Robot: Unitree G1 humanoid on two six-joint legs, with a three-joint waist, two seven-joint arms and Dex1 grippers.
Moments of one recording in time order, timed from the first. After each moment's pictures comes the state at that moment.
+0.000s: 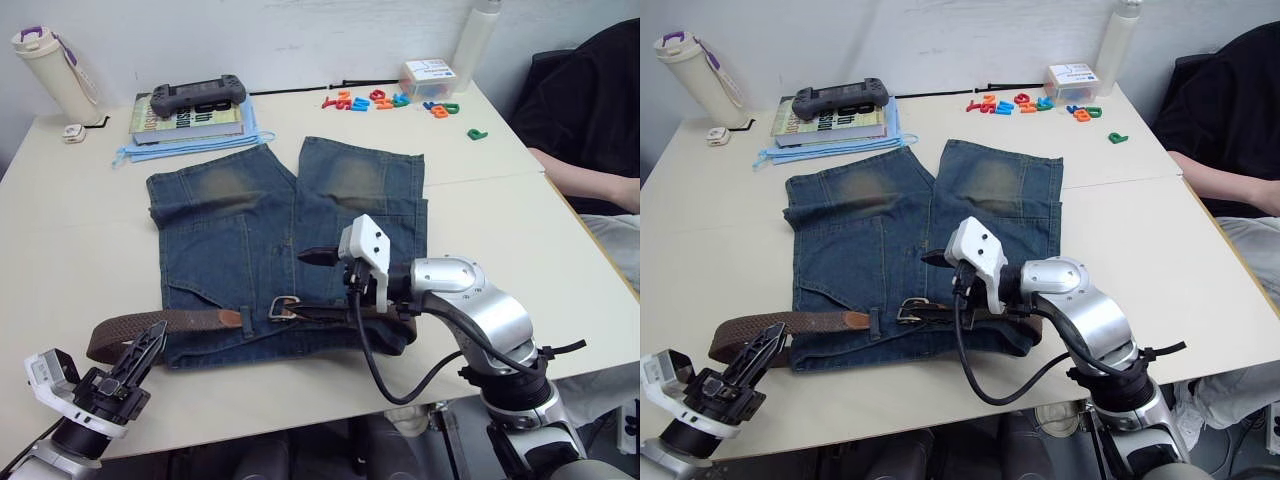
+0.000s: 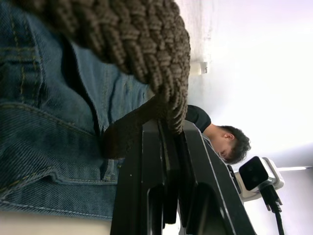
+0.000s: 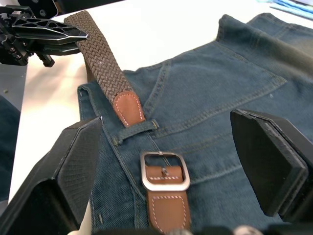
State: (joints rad) left arm 0.60 0.41 0.61 -0.47 -1.96 0.78 -0.06; right arm -0.55 -0.35 0.24 -0.43 0.32 0.79 0.90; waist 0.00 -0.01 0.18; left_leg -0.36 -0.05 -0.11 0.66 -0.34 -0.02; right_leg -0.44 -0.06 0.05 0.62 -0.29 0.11
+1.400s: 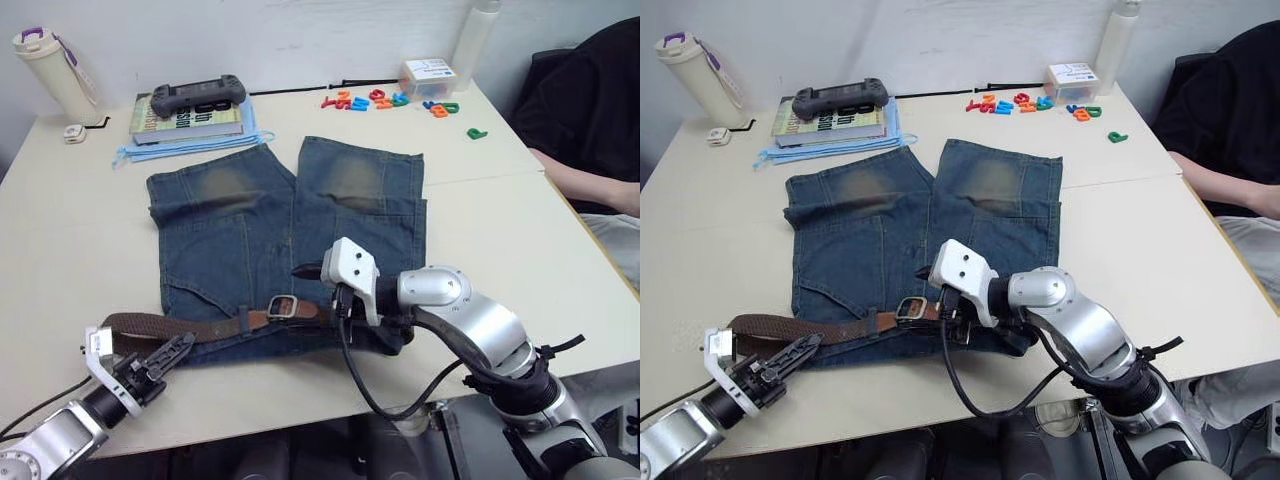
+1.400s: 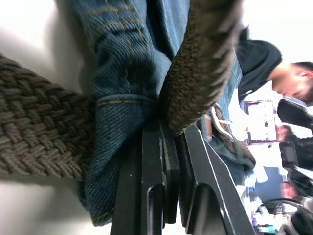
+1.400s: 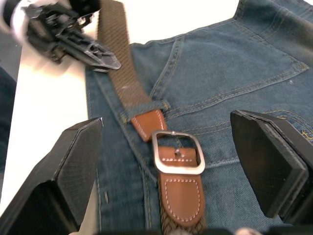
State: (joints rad) left arm 0.36 0.67 0.49 -0.16 -1.60 0.89 -0.22; right arm -0.56 -0.44 0.40 -0.45 0.31 0.73 0.82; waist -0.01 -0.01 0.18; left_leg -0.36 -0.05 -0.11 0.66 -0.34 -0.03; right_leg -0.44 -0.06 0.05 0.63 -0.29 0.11
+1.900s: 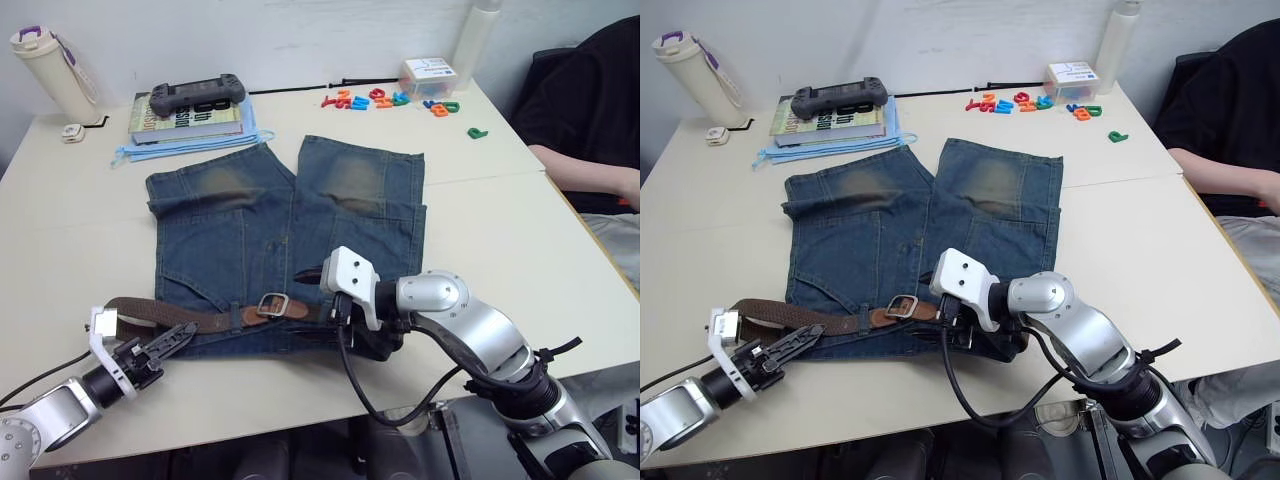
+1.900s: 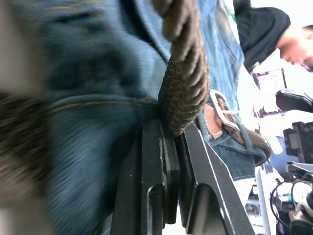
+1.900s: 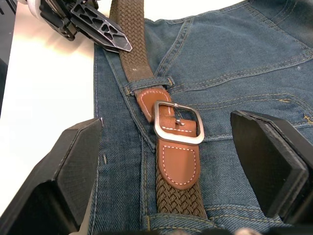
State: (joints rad) left arm 0.21 0.73 0.46 -0.11 -1.42 0.98 -0.38; right arm -0.54 -0.45 0.43 -0.44 0.28 0.70 0.81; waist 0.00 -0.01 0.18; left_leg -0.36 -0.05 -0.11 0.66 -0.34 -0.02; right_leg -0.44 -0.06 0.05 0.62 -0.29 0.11
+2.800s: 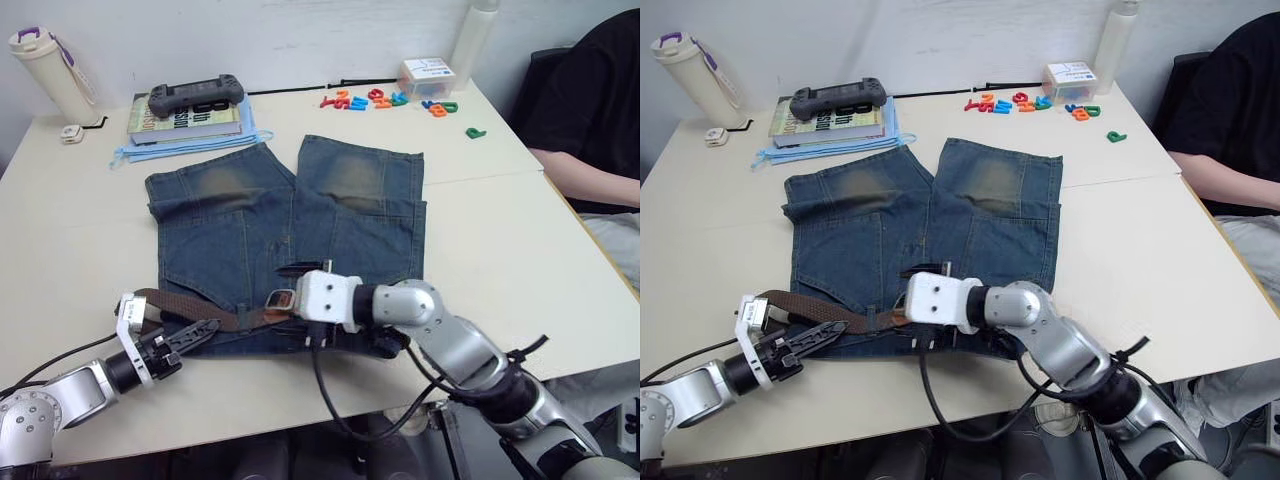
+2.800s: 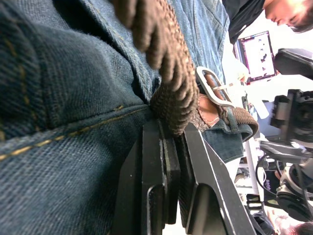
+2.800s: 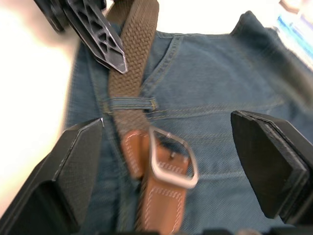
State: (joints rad) left arm 0.12 0.69 0.43 -0.13 -1.31 1.09 -0.45; right arm -0.56 -0.42 0.62 -0.37 -0.05 0.40 0.74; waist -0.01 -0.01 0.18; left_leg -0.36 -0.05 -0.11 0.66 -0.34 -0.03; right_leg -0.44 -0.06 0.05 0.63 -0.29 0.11
